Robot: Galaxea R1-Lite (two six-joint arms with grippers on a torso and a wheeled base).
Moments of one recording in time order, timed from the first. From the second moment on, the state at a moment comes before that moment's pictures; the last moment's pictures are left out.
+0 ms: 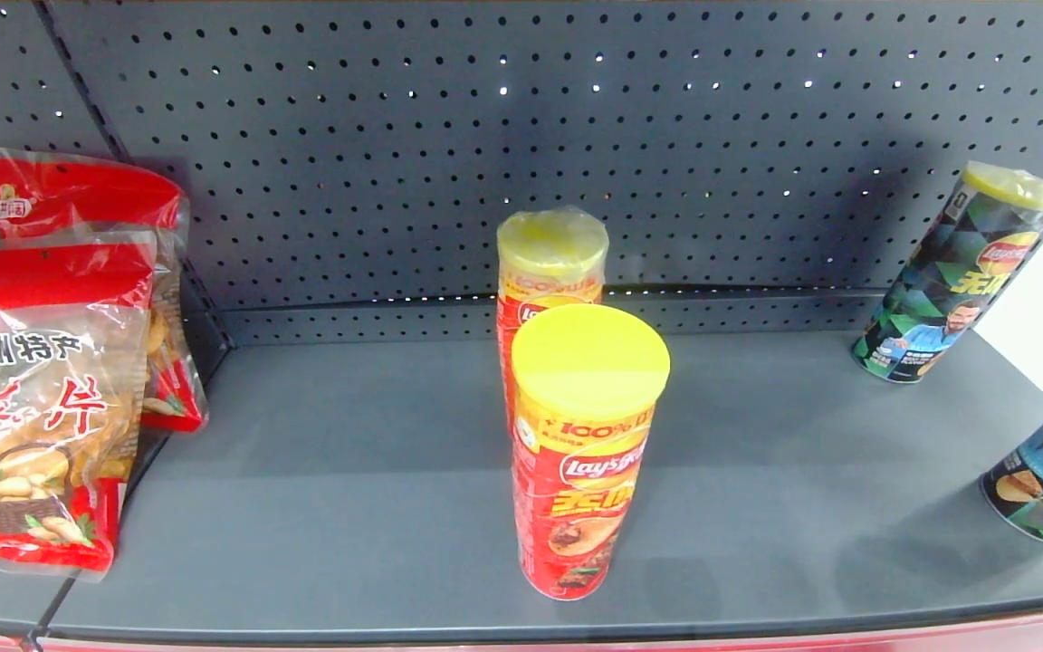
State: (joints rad) left arm 0.00 0.00 0.00 0.01 -0.04 0.01; right arm 0.12 0.76 -0.35 -0.44 1.06 0.13
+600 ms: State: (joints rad) left arm 0.00 0.00 0.00 0.01 -0.04 0.01; right arm 0.23 1.28 -0.16 -1.12 1.18 0.13
